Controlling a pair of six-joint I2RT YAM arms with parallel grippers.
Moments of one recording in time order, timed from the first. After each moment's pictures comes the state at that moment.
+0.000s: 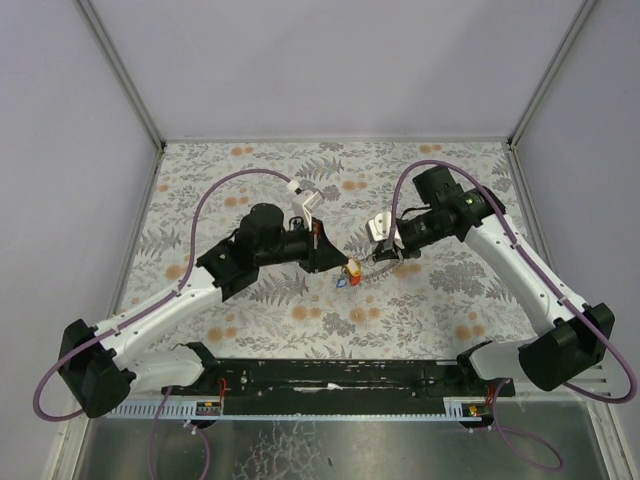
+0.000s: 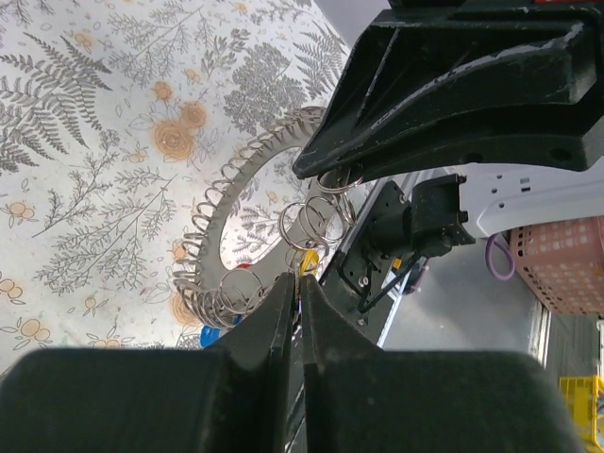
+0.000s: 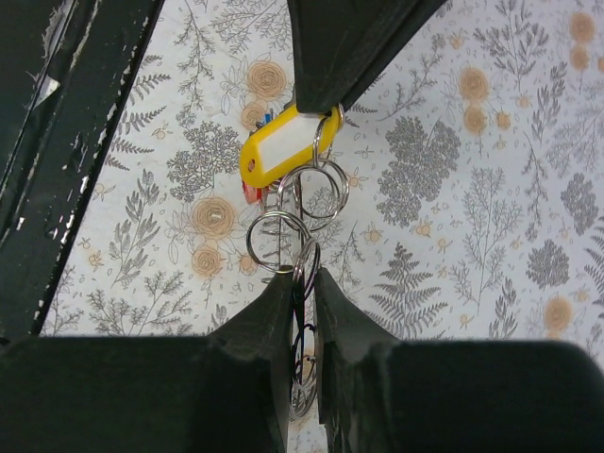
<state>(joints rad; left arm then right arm) -0.76 1.15 0.92 -0.09 0.41 -0.57 0.45 1.35 1.34 -1.14 -0.85 -1.32</state>
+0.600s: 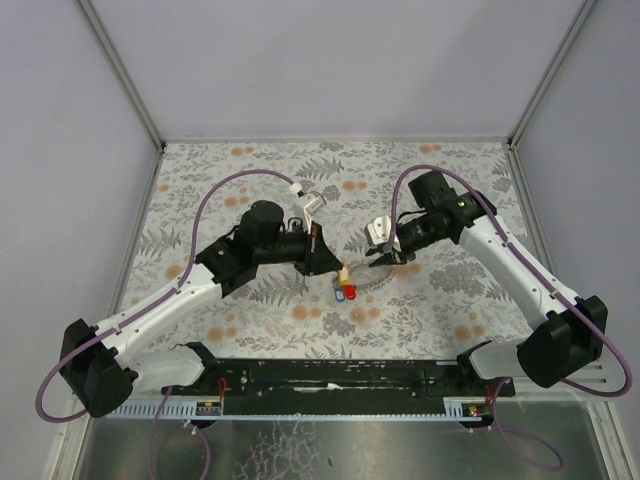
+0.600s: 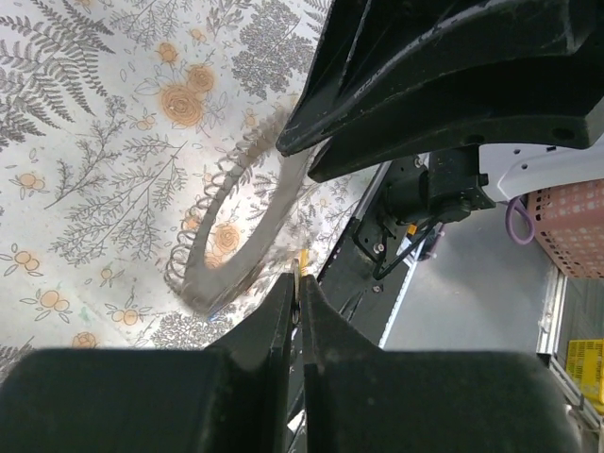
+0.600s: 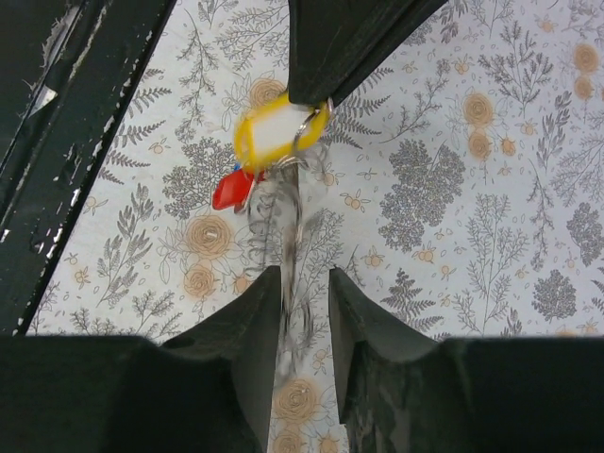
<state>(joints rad) -0.73 1.16 0.93 -0.18 0.51 -0.48 0.45 1.37 1.27 -1.06 -0.92 -1.38</state>
